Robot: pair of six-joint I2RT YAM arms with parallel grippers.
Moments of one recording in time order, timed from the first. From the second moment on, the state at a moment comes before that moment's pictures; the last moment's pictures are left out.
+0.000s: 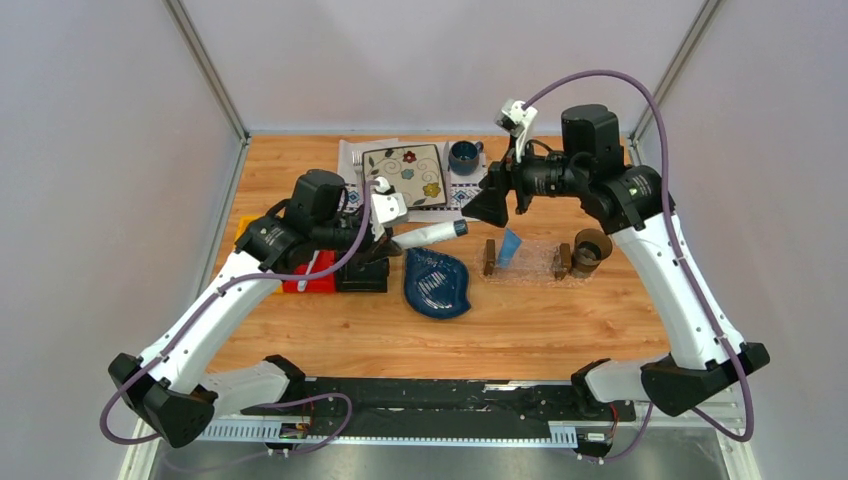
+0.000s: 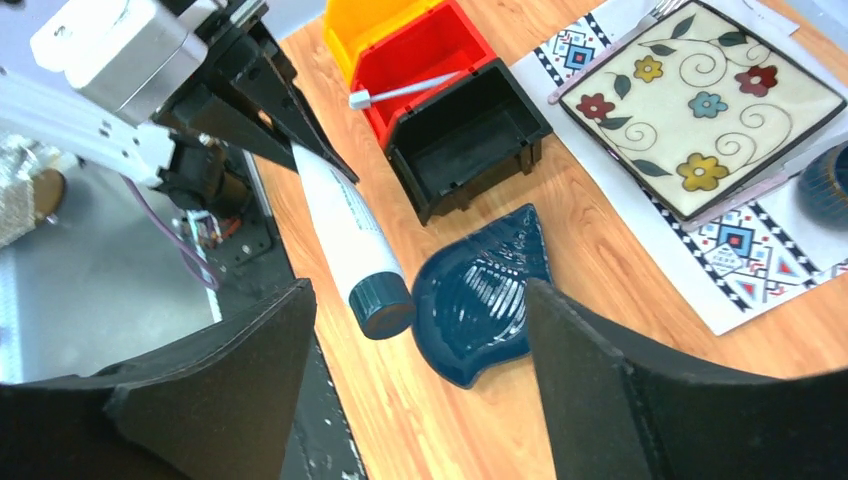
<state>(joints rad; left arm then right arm) -0.58 1.12 1.22 -0.71 0.59 0.43 0.45 1.34 1.71 -0.84 -0.72 -0.03</state>
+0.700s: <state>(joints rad) -0.58 1.17 1.35 -1.10 0.59 0.64 0.83 1.33 1.69 -1.03 -0.38 -0.41</state>
